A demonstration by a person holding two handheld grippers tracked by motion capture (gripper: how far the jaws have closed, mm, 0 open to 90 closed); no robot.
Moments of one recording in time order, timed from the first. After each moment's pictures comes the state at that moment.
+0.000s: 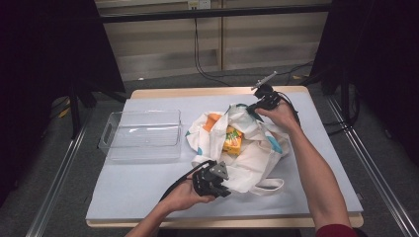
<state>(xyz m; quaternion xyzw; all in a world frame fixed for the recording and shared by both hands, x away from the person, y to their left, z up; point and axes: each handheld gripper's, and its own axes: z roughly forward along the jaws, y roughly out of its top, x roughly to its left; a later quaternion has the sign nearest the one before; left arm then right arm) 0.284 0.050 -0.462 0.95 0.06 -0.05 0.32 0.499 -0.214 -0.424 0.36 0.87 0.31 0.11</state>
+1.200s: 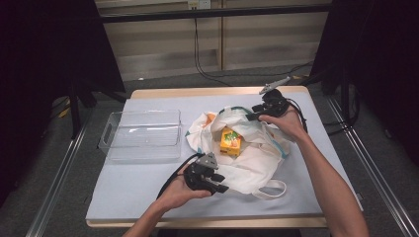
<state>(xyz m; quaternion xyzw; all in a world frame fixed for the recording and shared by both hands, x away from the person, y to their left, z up) 0.297 0.075 -0.450 0.92 0.12 -0.05 0.38 0.455 -0.225 -0.409 0.33 0.85 0.39 0.10</state>
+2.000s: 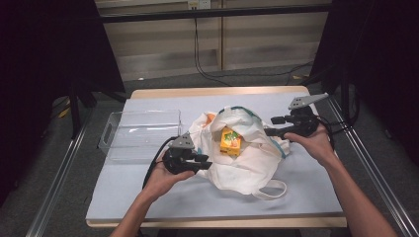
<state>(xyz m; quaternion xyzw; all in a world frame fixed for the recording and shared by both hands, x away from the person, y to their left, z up) 0.325 0.124 -0.414 0.88 0.19 0.02 0.44 0.356 -0.266 -0.381 0.33 0.83 0.44 0.11</state>
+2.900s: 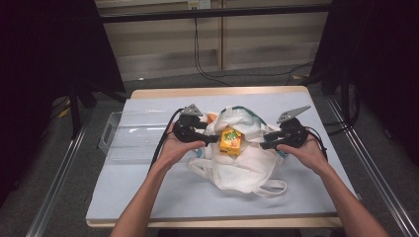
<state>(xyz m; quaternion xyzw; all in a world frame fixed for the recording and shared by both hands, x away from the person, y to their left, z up) 0.402 0.090 -0.404 0.86 0.25 0.06 0.43 0.359 -0.251 -0.426 0.33 0.86 0.38 0.07</state>
